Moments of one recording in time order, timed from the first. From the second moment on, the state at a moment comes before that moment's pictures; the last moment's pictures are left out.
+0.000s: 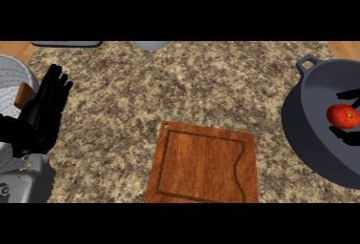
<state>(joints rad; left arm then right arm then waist) -0.19 0.22 0.08 -1.65 0.10 0.14 0.22 -0.32 -0.63 -0.20 -0.94 0.45 -0.03 -0.51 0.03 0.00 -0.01</state>
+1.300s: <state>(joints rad) -0.22 0.21 0.10 -1.64 0.09 0.13 0.23 -0.55 -0.85 -0.45 -0.35 0.08 0.53 -0.69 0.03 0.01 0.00</state>
